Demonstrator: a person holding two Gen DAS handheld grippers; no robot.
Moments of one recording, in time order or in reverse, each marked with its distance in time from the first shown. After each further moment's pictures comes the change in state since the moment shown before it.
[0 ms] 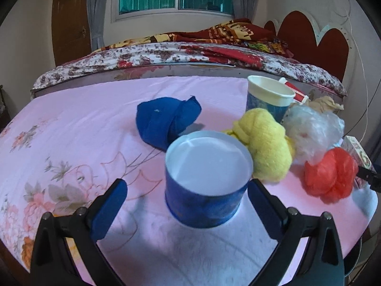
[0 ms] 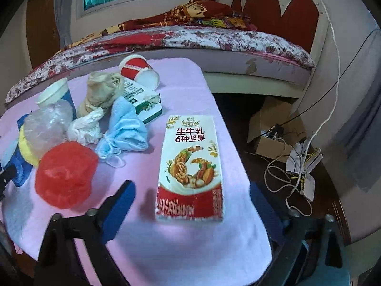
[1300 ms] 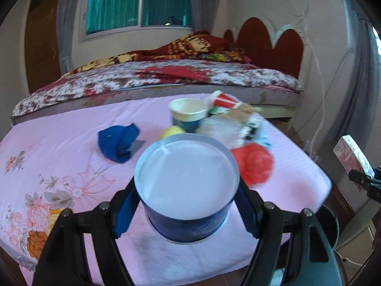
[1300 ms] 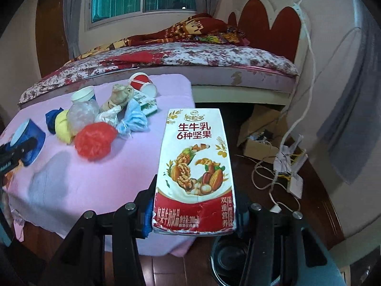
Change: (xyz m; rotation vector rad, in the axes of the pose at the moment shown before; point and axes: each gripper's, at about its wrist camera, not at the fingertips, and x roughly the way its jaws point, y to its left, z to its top) left arm -0.089 -0.062 0.000 0.124 -0.076 -0.201; right arm -0.137 -0.058 -0.075 0.004 -0.108 0.003
